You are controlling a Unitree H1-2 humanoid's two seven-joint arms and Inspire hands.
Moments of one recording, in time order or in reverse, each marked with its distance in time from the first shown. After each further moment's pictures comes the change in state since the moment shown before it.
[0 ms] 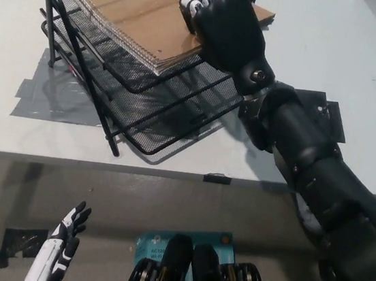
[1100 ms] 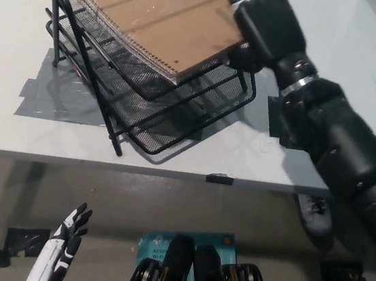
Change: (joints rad) left_arm -0.013 -0.002 0.000 0.030 0.000 0.020 0.000; right_arm 0.138 -0.213 -0.009 -0.478 0.312 0.160 0.669
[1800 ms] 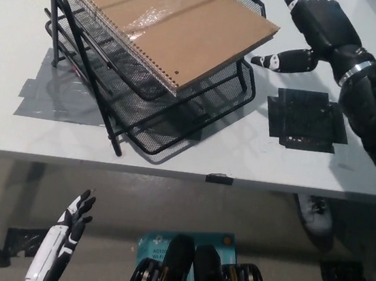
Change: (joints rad) left_arm -0.047 0.000 0.000 0.000 0.000 0.020 0.000; right_arm 0.009 -0.173 0.012 -0.174 0.369 0.143 0.395
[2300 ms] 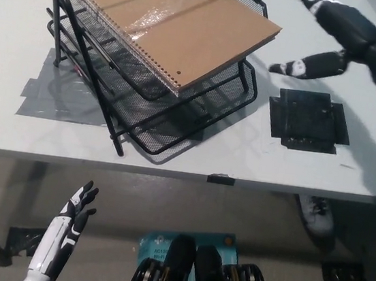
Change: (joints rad) left_arm -0.034 -0.002 0.000 0.000 0.000 0.009 0.000; right_arm 0.046 -0.176 -0.037 -0.290 0.291 0.123 0.238
